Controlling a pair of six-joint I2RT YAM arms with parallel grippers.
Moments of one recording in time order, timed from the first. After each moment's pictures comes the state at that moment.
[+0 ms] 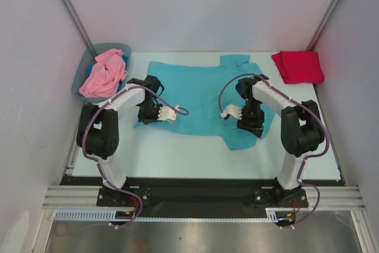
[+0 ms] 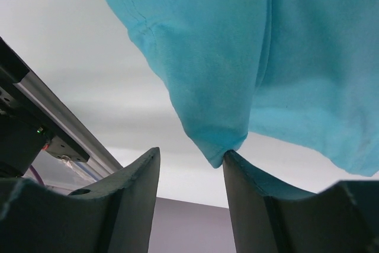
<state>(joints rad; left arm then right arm) -0.31 1.80 1.29 -1.06 0.08 1.34 0.35 1.85 1.39 -1.32 -0.02 -1.03</state>
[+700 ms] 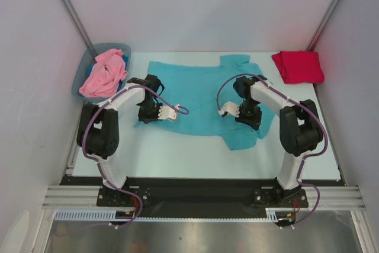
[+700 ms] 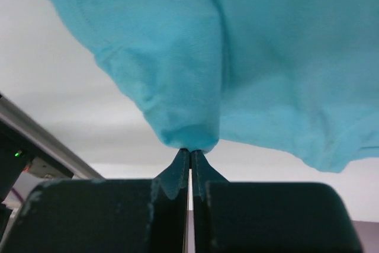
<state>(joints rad) -0.31 1.80 1.31 -1.06 0.08 1.34 0.38 1.86 1.39 -1.24 0.01 -0.99</state>
